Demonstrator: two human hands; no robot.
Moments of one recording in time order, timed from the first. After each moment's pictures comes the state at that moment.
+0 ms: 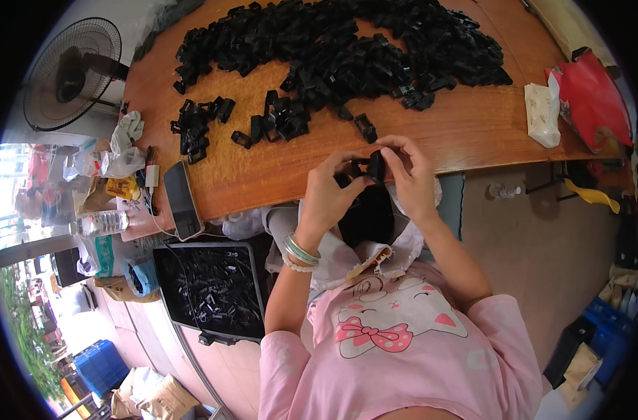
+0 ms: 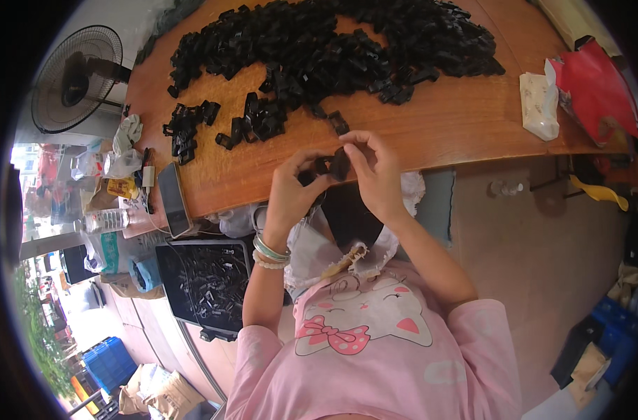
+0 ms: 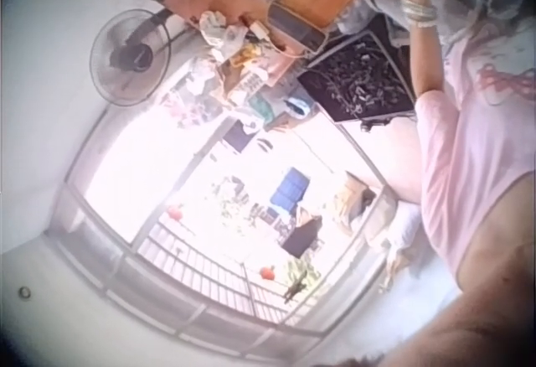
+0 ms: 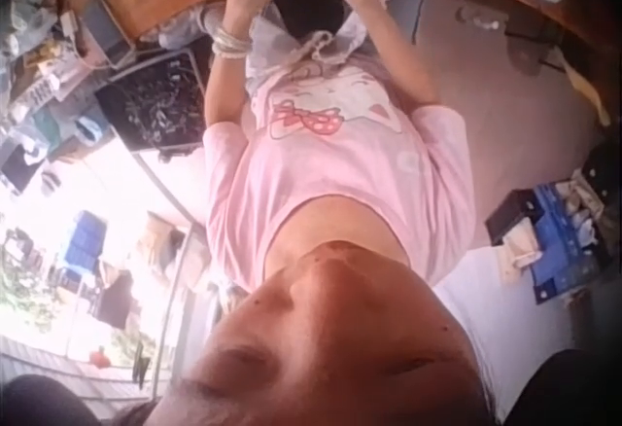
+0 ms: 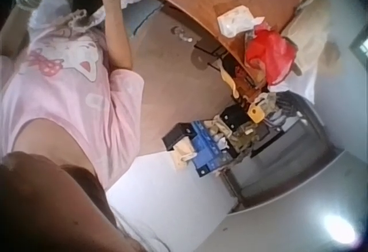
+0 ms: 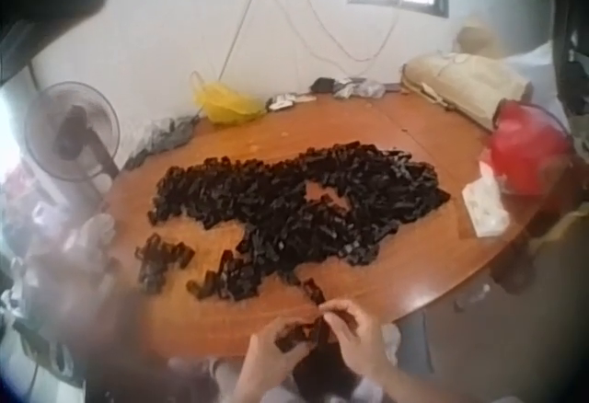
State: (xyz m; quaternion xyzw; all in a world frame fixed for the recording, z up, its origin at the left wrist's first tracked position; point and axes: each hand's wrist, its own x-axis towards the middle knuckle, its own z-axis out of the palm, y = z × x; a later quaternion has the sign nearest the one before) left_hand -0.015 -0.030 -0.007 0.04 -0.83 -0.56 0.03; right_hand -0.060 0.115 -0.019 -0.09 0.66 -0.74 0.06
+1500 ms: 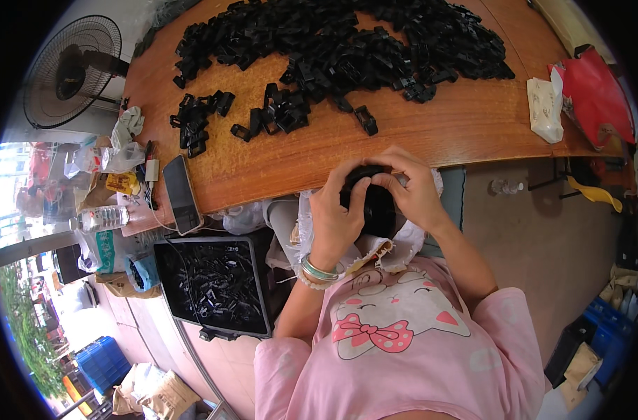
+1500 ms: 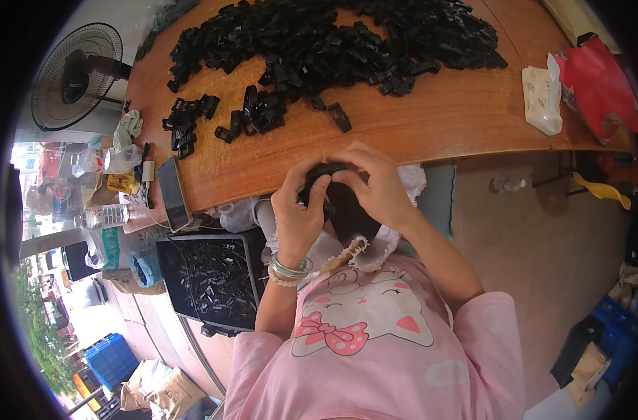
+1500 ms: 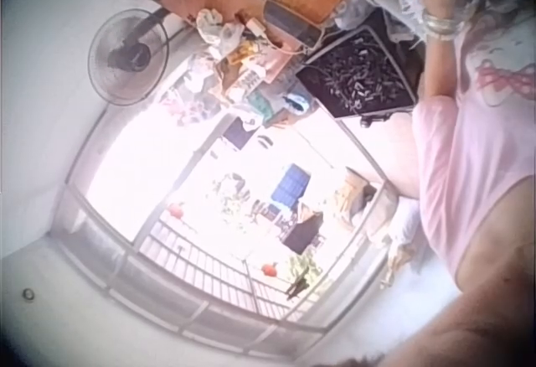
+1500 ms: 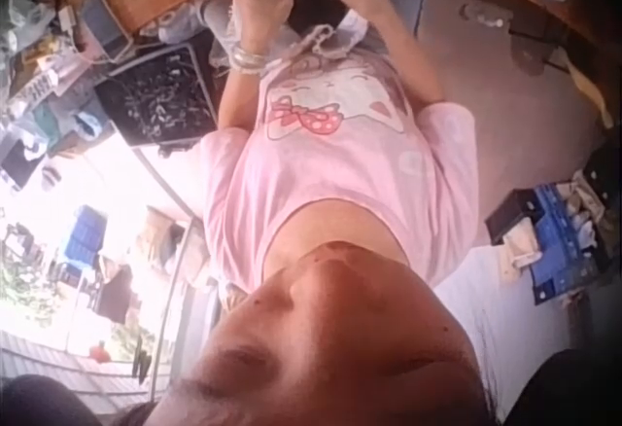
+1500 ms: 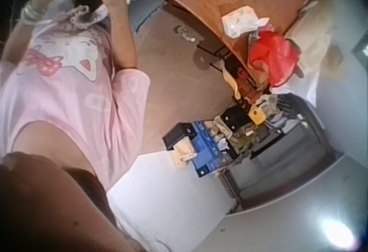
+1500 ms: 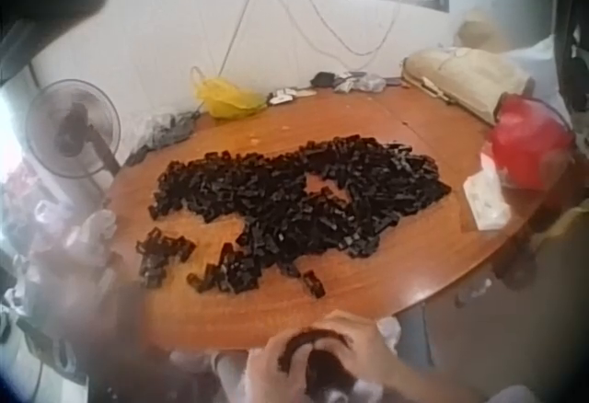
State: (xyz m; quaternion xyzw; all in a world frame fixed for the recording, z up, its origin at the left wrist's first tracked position) left_hand 0.020 0.001 0.003 0.07 -0.82 -0.53 0.18; right_hand -0.048 0.134 -0.004 -0.24 0.72 -0.64 0.12
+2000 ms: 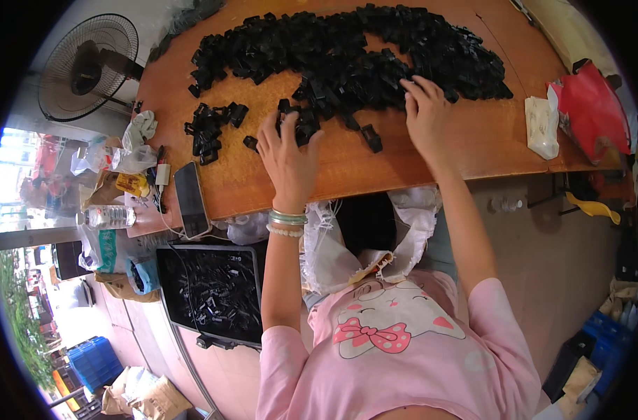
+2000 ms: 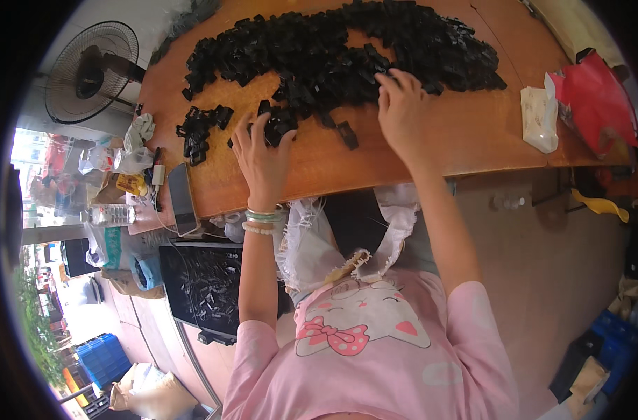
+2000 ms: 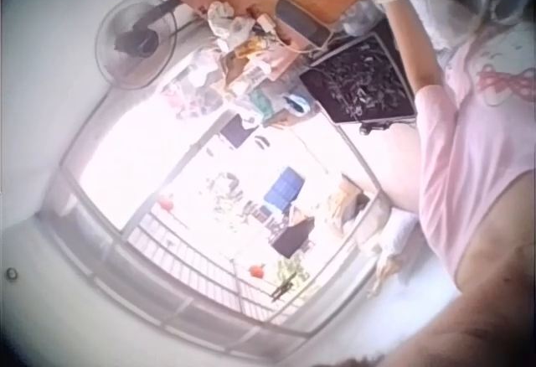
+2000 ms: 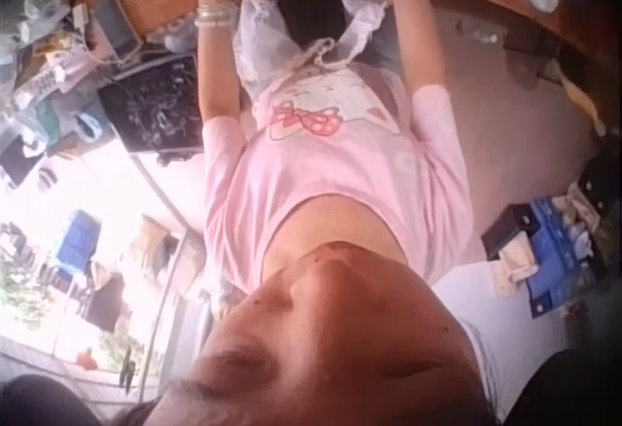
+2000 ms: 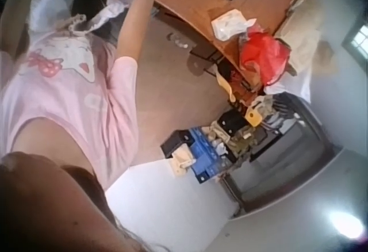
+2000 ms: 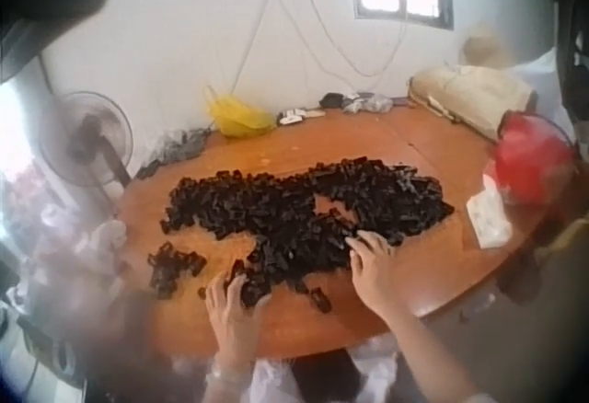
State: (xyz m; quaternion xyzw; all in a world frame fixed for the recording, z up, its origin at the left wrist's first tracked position) left_hand -0.053 -0.082 -0.014 0.08 -0.91 -0.15 0.37; right_hand -0.185 0.126 -0.047 -0.23 0.88 -0.32 -0.26
